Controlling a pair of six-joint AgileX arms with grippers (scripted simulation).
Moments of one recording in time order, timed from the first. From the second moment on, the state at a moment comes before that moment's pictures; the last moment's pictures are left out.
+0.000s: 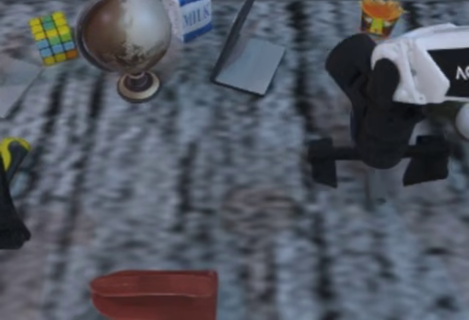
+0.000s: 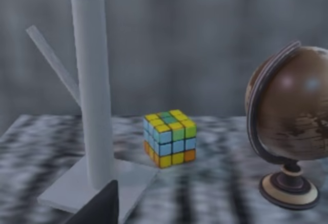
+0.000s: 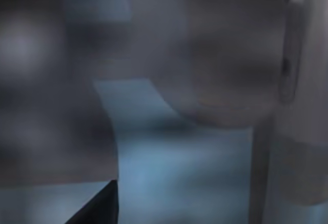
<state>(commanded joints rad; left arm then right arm) 0.00 0.00 0.00 0.00 0.00 0.00 0.44 2.07 1.33 -0.78 0.13 0.47</state>
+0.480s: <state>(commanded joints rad) 0.00 0.00 0.00 0.00 0.00 0.00 0.44 2.12 1.28 -0.68 0.13 0.47</state>
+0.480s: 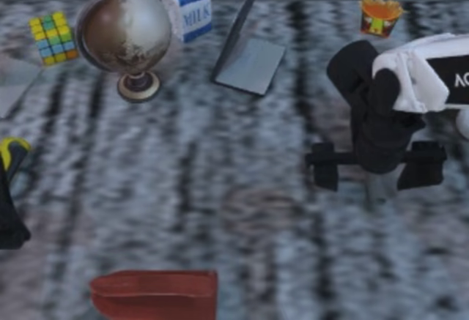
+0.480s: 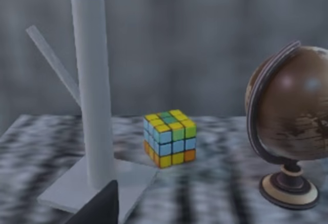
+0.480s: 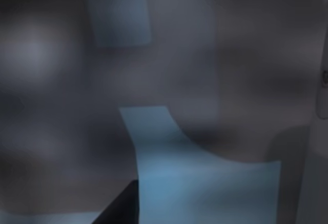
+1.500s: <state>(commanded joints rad) 0.00 0.00 0.00 0.00 0.00 0.00 0.44 2.12 1.28 -0.68 0.13 0.47</state>
